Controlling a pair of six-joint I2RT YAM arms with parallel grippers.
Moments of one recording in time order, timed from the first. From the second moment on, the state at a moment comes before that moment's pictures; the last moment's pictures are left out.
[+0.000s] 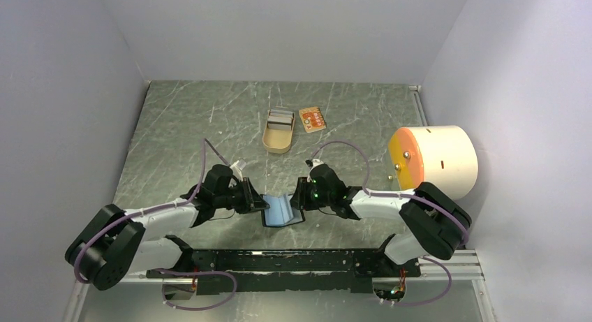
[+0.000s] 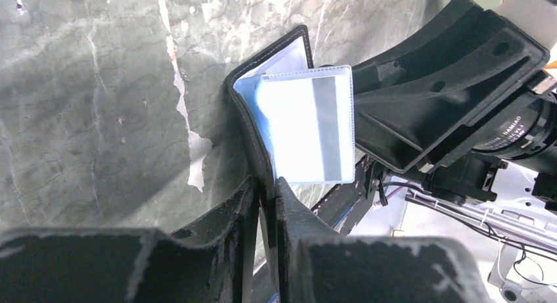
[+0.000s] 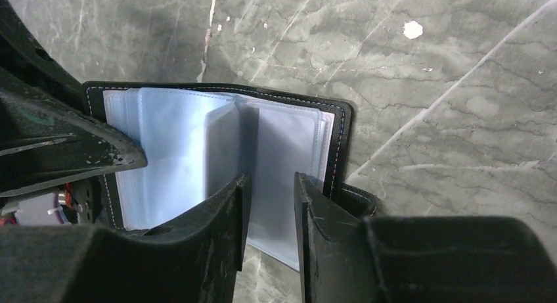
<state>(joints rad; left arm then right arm) -0.60 1.21 0.30 0.25 0.42 -0.95 0.83 1.45 0.49 0.23 -0.14 0.72</state>
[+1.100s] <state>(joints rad) -0.60 1.25 0.32 0.25 0.44 -0.96 0.85 1.36 0.60 0.09 -0.11 0.66</state>
